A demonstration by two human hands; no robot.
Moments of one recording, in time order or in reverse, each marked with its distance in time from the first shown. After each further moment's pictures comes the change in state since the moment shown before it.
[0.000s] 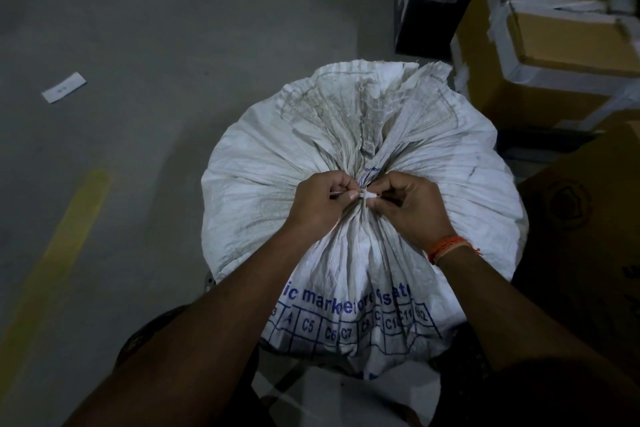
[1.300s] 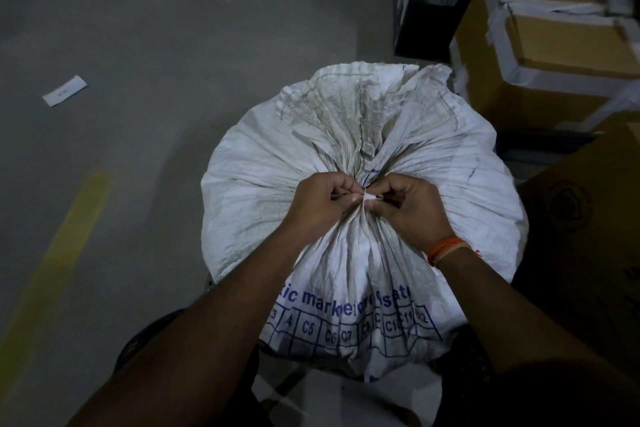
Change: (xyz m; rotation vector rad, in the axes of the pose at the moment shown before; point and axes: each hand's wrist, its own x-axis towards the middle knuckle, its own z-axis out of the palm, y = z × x) left_hand 0.004 0.001 -0.004 0.015 -0.035 0.037; right_hand 0.000 -0.002 0.002 0.054 -0.008 0.010
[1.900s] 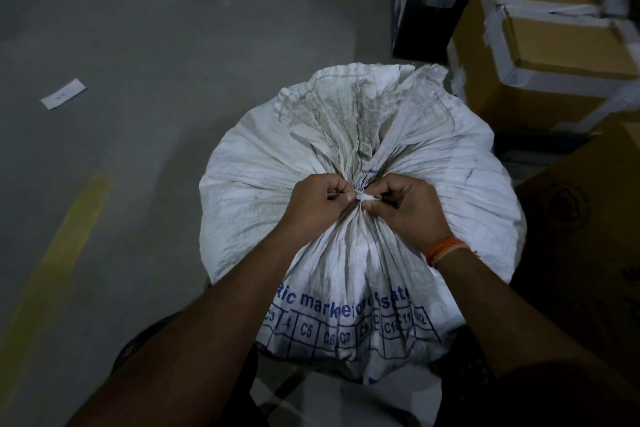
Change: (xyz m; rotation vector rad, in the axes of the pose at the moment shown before) left_hand 0.001 -0.002 -0.003 0.027 -0.010 -0.012; right_hand 0.001 0.002 0.000 0.006 0.021 0.010
